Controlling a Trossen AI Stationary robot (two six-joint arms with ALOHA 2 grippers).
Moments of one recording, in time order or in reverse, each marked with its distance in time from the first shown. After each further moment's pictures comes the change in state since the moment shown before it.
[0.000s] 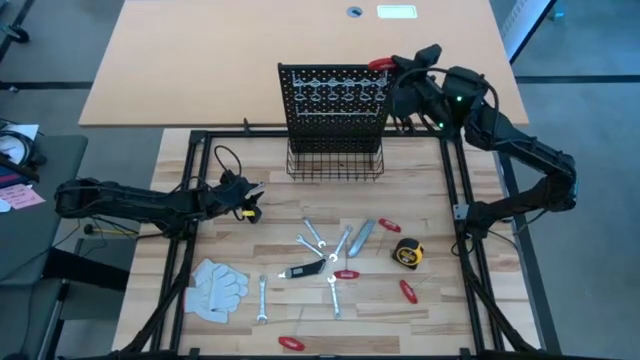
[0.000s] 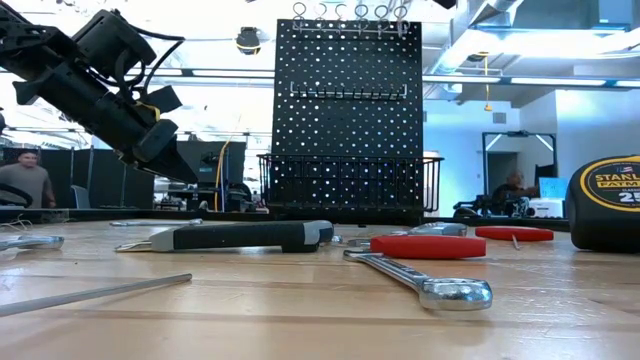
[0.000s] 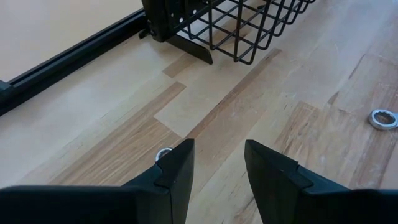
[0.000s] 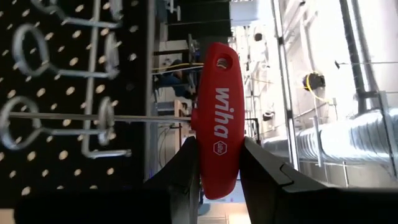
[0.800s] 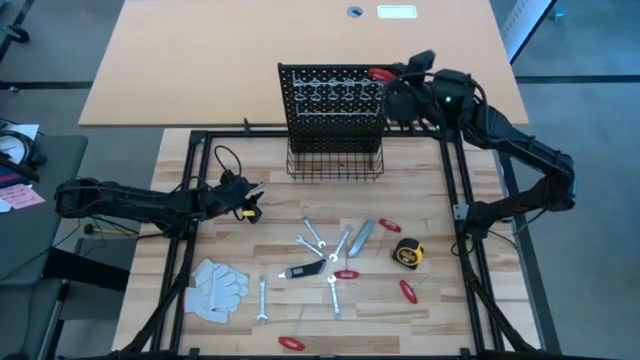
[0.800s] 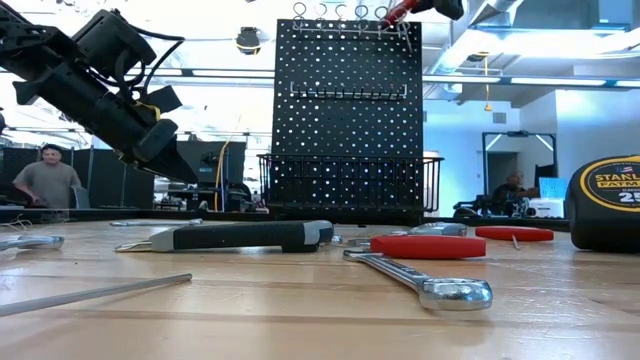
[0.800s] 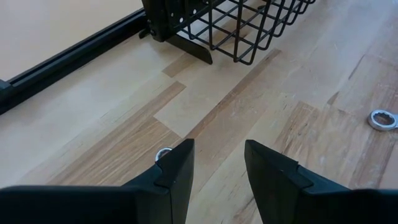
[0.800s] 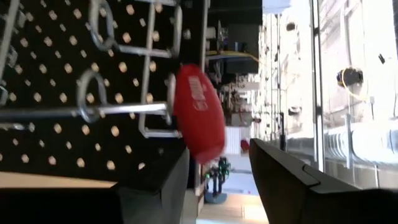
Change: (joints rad) left arm 0.000 0.000 0.000 0.000 0.000 -0.005; right arm -0.009 0.006 0.000 -0.138 0.032 0.065
